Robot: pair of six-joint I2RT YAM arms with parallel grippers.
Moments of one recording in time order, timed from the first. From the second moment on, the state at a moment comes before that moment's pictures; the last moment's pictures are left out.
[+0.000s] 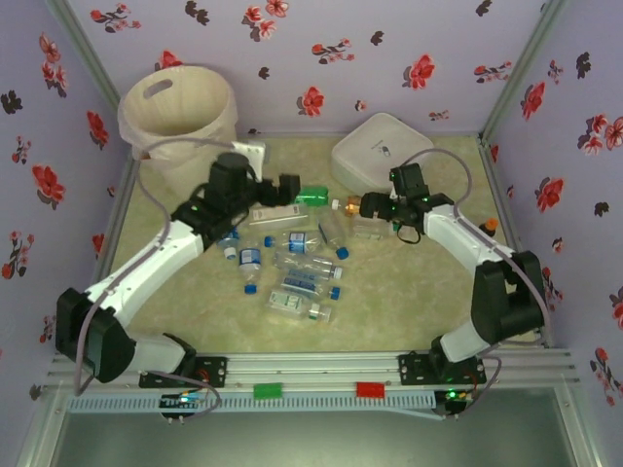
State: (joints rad) left arm -0.60 1.35 1.12 -0.24 -0.01 -0.35; right arm 0.31 1.54 1.06 -0.45 -0.04 0.40
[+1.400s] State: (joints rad) left arm -0.67 1.47 0.85 0.07 0.04 -0.72; right arm 0.44 1.32 0.68 -0.36 -0.22 0.50
